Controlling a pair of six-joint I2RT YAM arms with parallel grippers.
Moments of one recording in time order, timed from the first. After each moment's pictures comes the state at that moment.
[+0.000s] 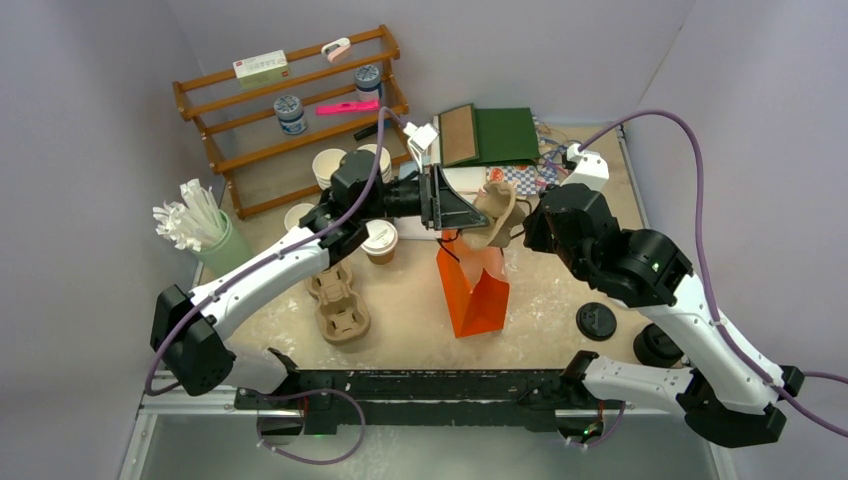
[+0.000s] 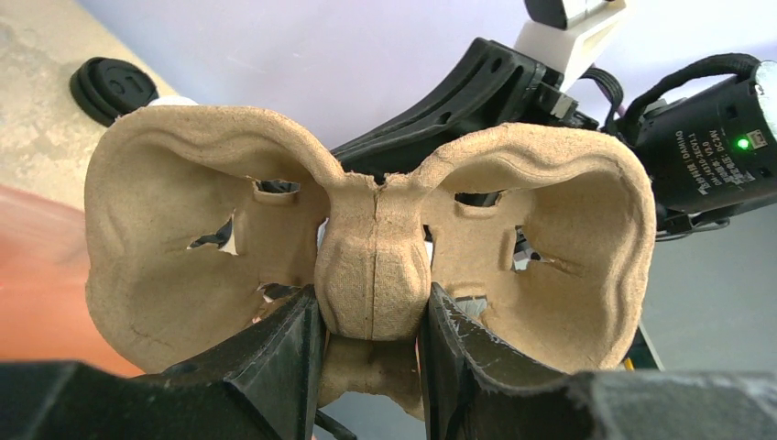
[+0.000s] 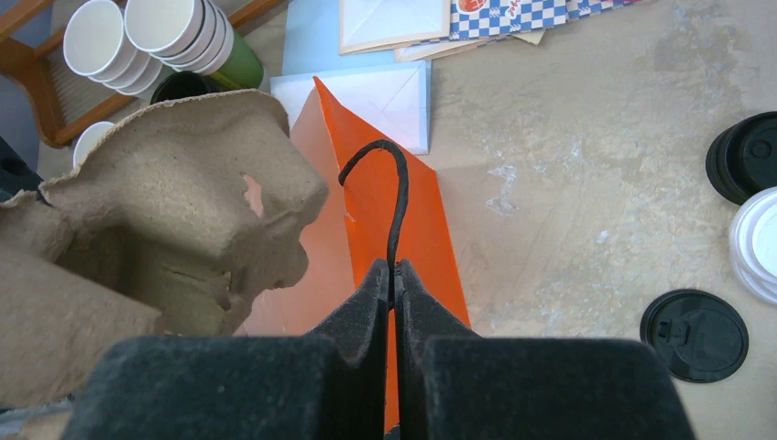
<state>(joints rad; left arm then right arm) -0.75 1.40 1.22 0.25 0.73 -0.98 0.85 1.03 1.48 -1.10 0.58 0.72</state>
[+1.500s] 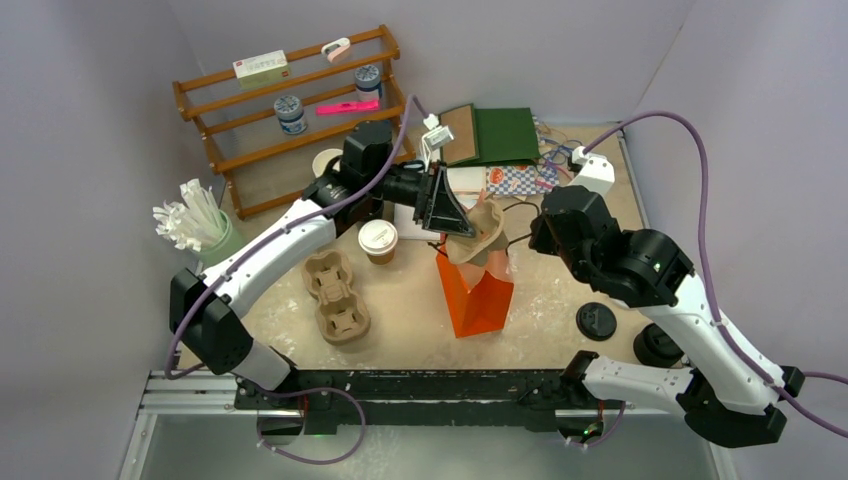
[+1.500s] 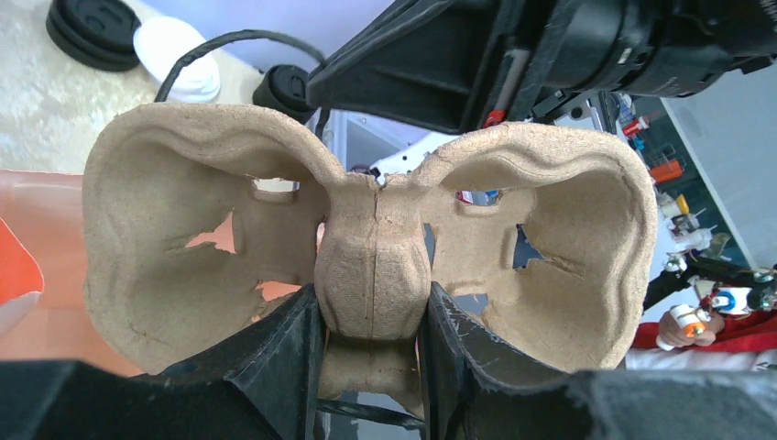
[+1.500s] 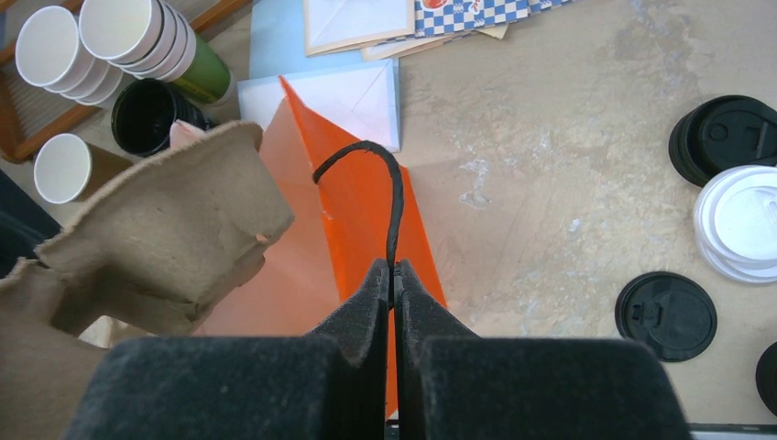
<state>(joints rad) -0.66 1.52 1.43 -0.15 1.07 -0.56 0.85 1.03 1.49 -1.16 0.63 0.75</state>
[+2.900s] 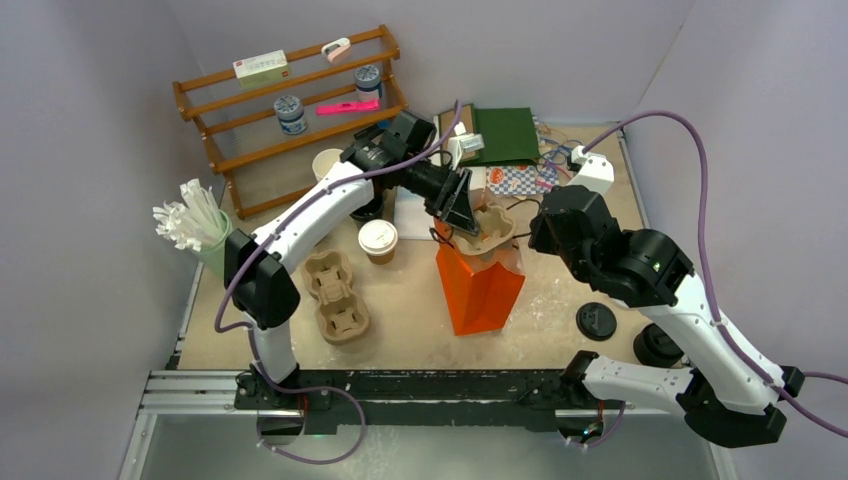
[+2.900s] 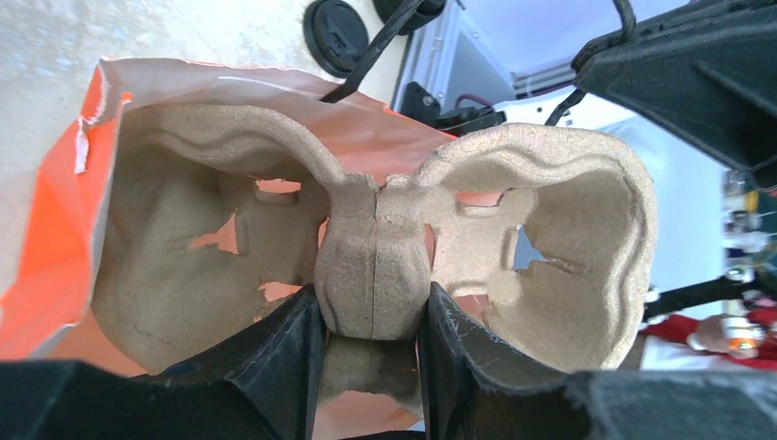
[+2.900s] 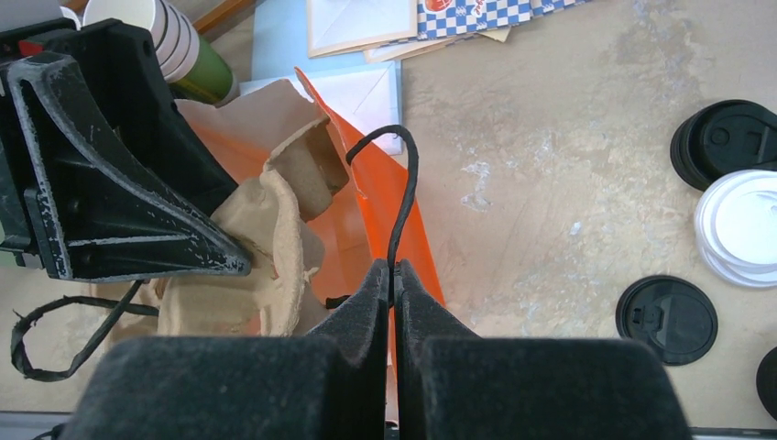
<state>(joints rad) -0.66 1.85 1.83 -0.76 0.95 -0.24 0.85 1.03 1.49 -1.15 0.63 0.74</state>
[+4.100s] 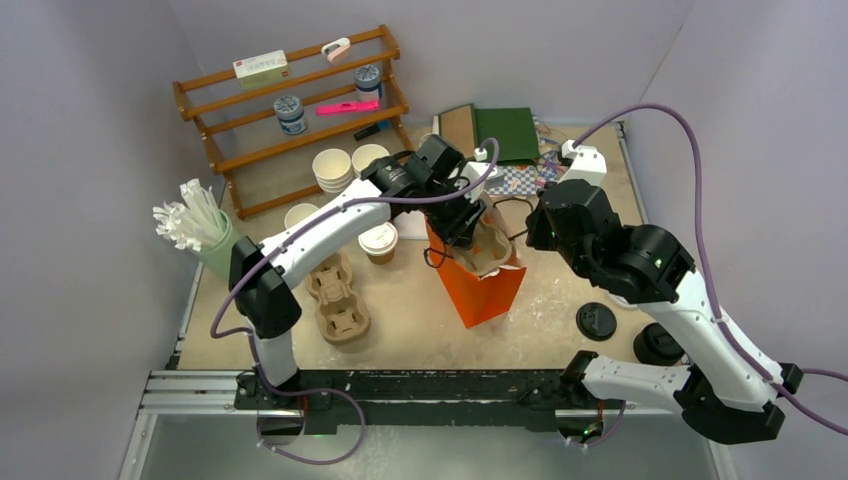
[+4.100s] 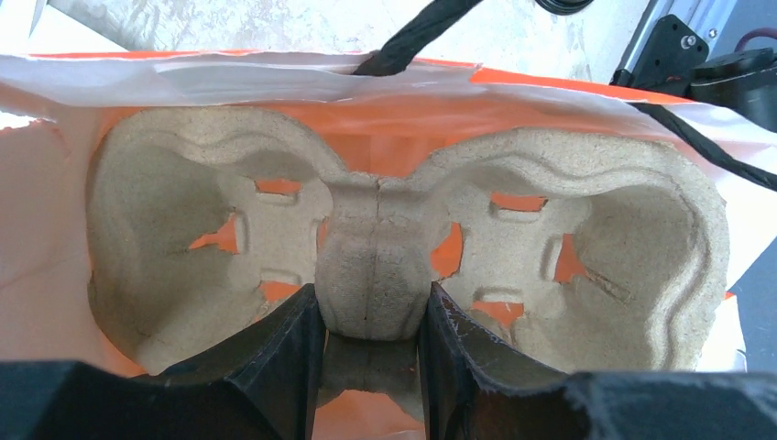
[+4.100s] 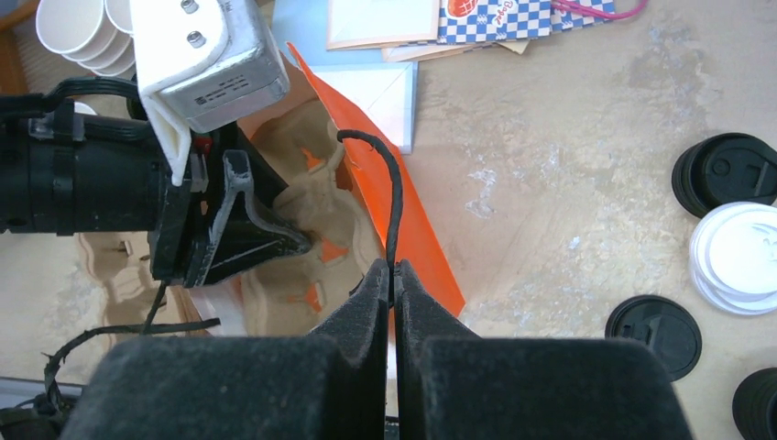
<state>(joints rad) -0.82 1.83 1.83 -0.90 0.37 0.04 0.85 1.06 1.53 -1.14 0.59 0.65</state>
